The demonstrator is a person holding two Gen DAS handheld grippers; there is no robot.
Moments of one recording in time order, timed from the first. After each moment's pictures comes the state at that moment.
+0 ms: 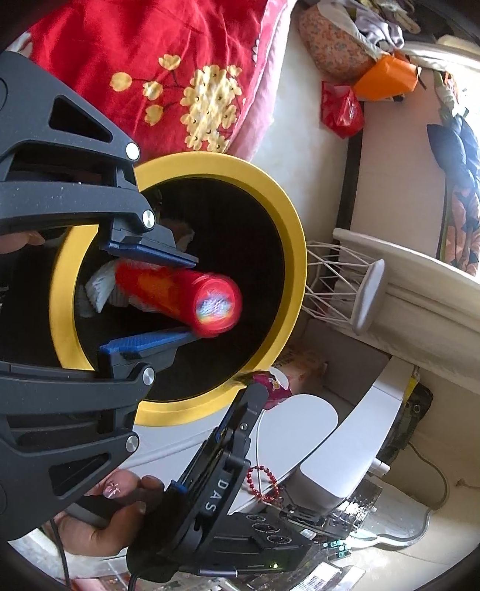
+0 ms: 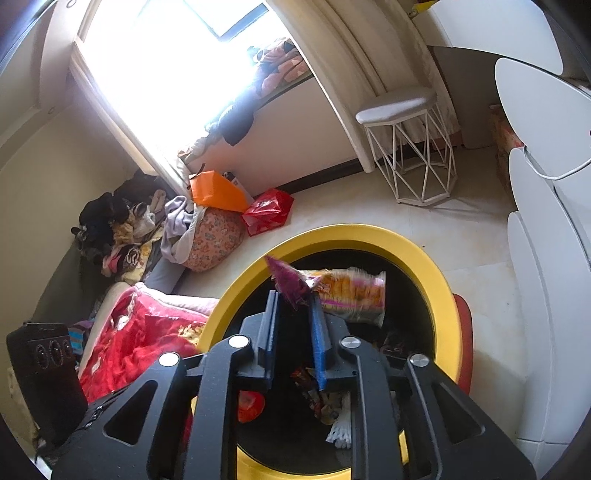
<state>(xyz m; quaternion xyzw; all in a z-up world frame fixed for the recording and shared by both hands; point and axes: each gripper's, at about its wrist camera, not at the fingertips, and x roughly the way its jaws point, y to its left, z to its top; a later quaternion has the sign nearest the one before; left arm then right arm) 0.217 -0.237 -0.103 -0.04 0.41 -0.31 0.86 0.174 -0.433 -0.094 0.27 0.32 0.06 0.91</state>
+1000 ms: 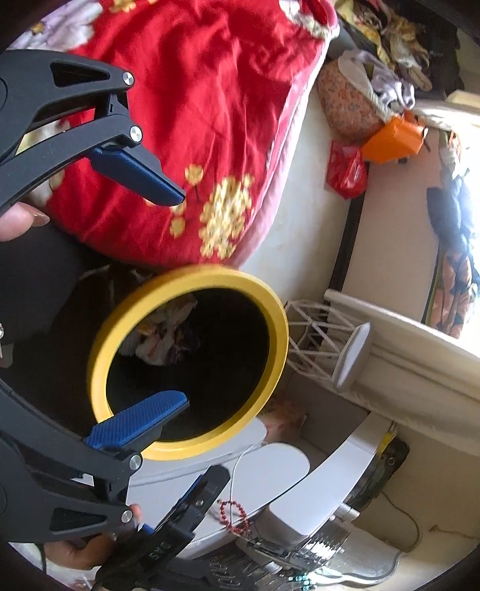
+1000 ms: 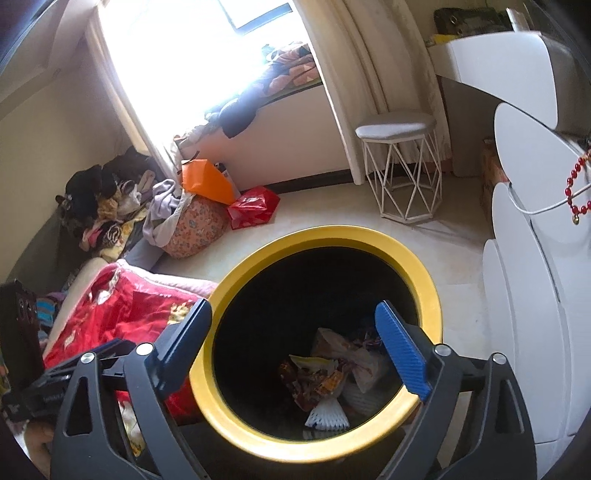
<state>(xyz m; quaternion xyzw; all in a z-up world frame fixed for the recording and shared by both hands) 0.202 -0.157 -0.072 -0.05 0.41 -0.20 0.89 0.144 -0.400 -0.070 0.18 0.32 0.03 0.93</state>
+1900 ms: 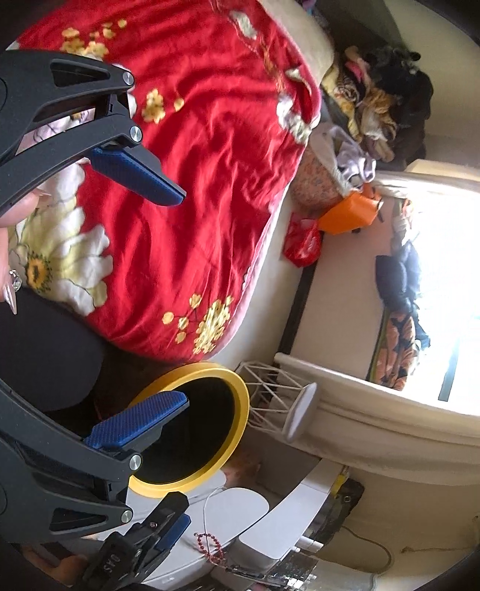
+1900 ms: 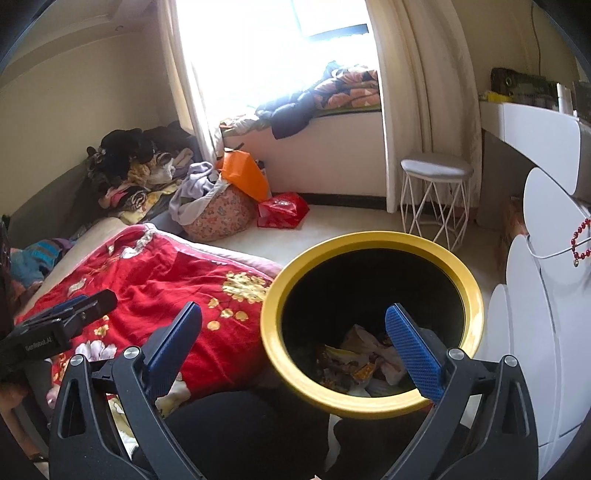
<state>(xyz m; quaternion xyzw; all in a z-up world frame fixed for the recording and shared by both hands) 0.128 -0.070 -0.041 -0.05 0.32 -0.08 0.94 0.089 -0.306 -0.051 0.08 0.28 0.08 0.95</state>
